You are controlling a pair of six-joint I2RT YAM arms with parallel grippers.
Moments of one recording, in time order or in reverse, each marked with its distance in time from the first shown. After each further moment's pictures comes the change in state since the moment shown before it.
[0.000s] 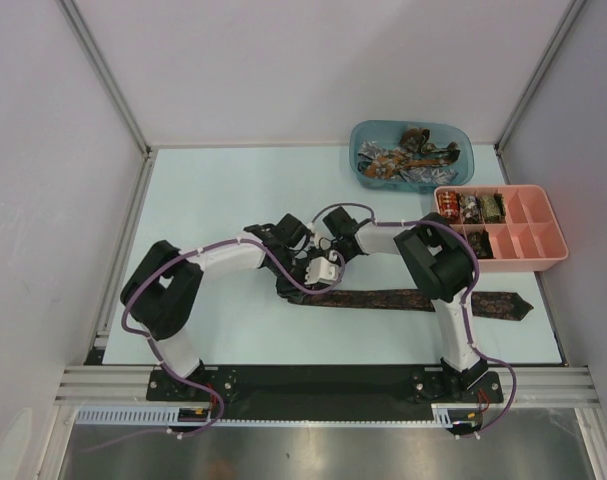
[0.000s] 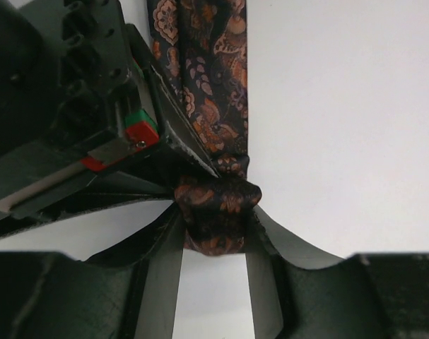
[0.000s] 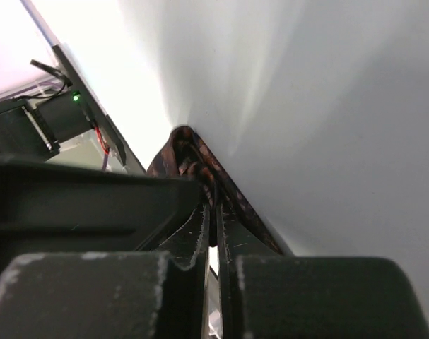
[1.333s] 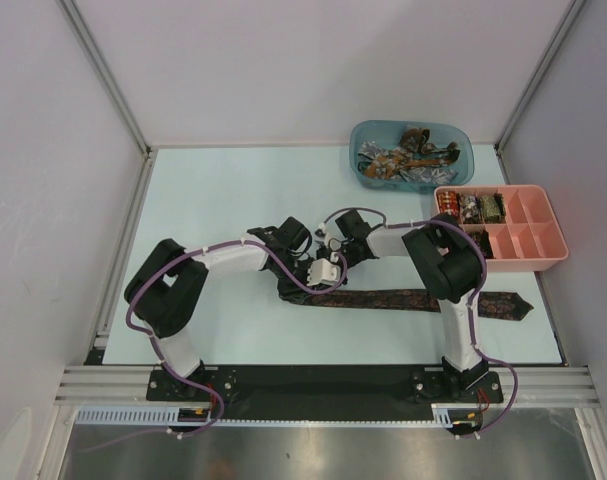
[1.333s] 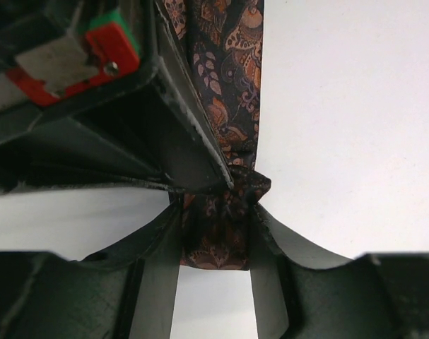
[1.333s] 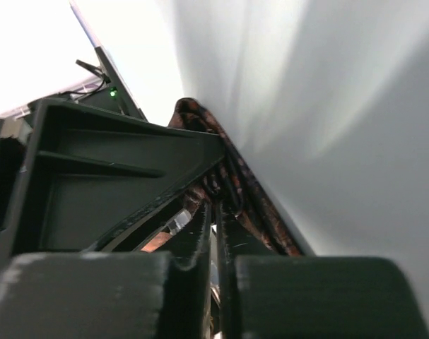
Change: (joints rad) left arm -0.016 0.034 -0.016 0.051 -0.045 -0.045; right arm -0.056 -0.051 -0.130 0.151 -0.115 0.112
